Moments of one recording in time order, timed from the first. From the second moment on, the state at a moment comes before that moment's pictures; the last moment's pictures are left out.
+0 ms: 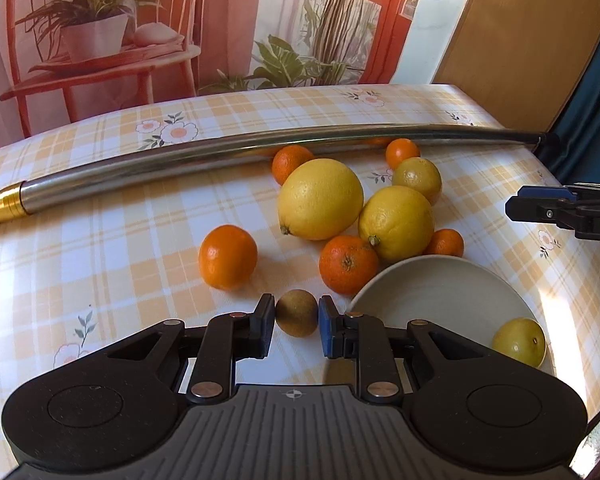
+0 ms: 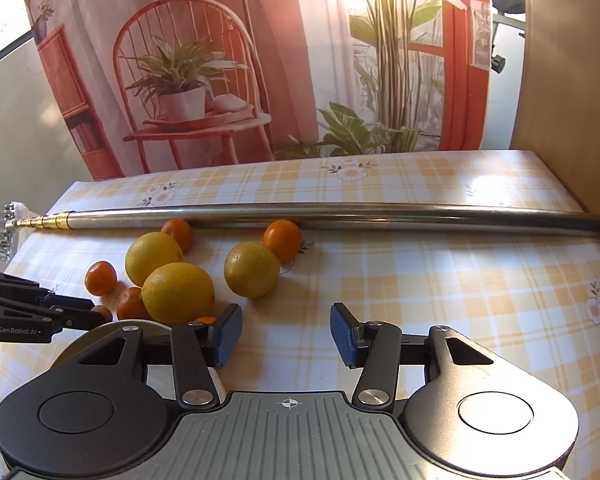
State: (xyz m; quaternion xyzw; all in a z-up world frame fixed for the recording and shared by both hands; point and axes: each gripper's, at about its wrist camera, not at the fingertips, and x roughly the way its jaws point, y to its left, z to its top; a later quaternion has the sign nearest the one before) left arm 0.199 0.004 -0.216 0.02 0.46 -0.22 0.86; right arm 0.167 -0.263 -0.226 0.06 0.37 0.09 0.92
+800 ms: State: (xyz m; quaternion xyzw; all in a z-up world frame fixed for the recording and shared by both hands) left arm 0.200 -0.002 -0.224 0.02 0.45 -0.20 0.87; right arm 0.167 -0.264 -0.230 0.07 0.38 0.09 0.92
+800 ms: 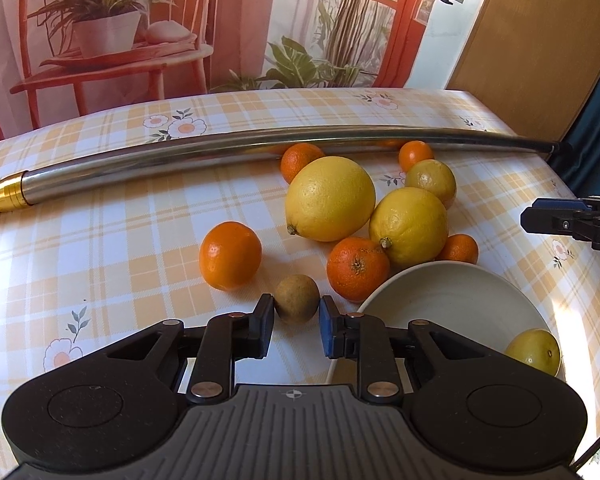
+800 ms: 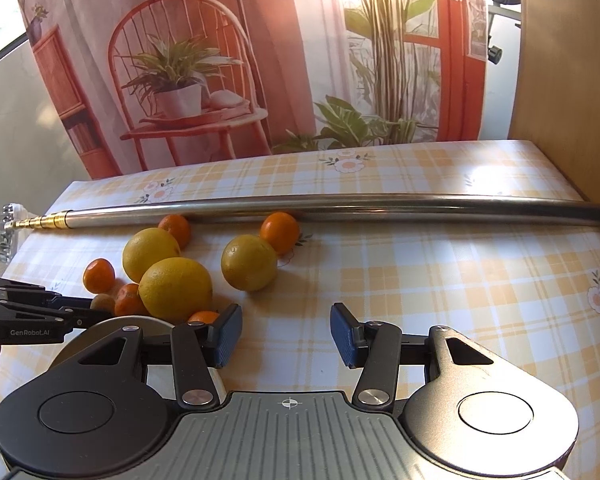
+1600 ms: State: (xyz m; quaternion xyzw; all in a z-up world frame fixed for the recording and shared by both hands) left arm 0.139 0.004 -0.176 -0.03 0.37 -0.16 0.91; right arm 0.189 -0.255 -0.229 0.07 0.35 0.12 0.93
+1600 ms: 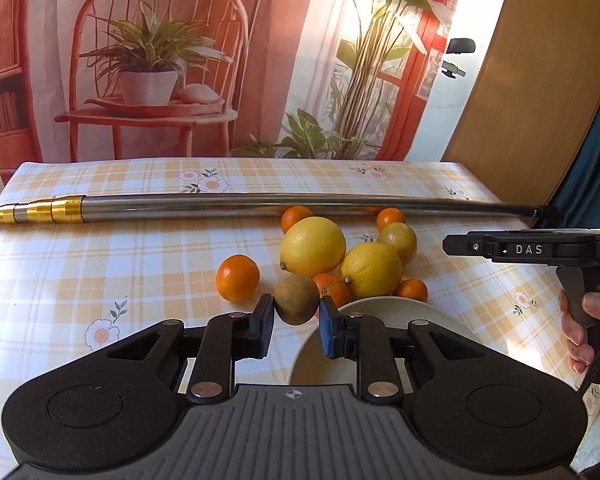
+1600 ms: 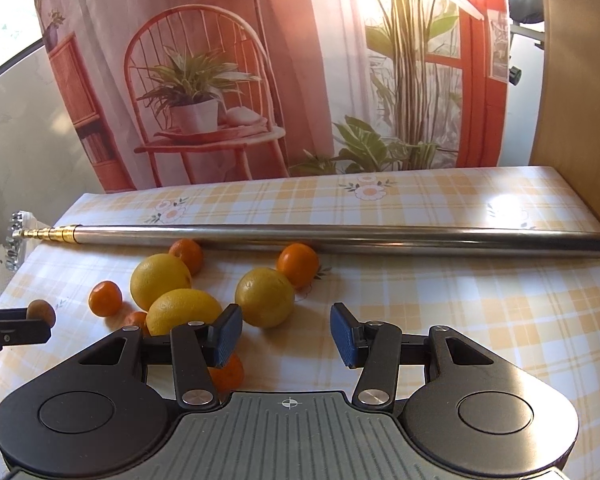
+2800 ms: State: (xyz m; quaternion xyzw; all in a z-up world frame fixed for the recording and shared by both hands) left arm 0.131 0.003 -0.183 -0.02 0.38 -0.17 0.91; right arm 0.242 -0.248 -0.274 0.20 0.40 0.09 0.89
